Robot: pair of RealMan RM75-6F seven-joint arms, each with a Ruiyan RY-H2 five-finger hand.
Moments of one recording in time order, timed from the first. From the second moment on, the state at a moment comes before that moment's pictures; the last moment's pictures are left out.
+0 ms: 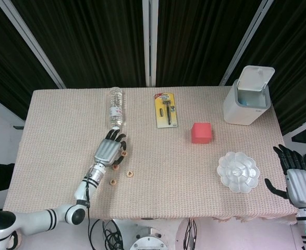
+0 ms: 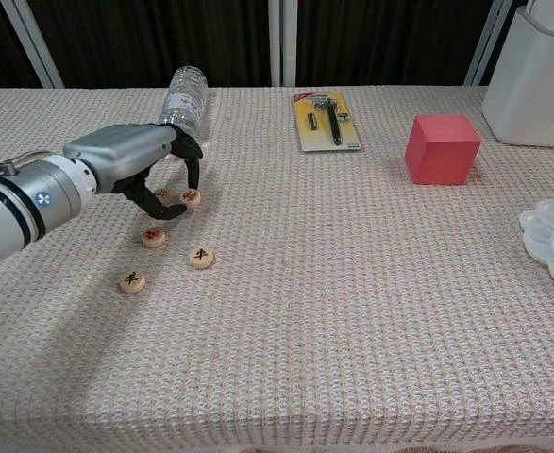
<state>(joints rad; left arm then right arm) -0.74 -1.76 -0.19 -1.31 1.09 1.00 0.42 0.07 -1.00 0.06 -1.84 -1.44 1.43 0.02</state>
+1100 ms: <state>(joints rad) -0.73 -1.72 -0.19 -1.30 1.02 0.98 0.44 0.07 -0.99 0.06 -1.85 -1.42 1.41 0.01</state>
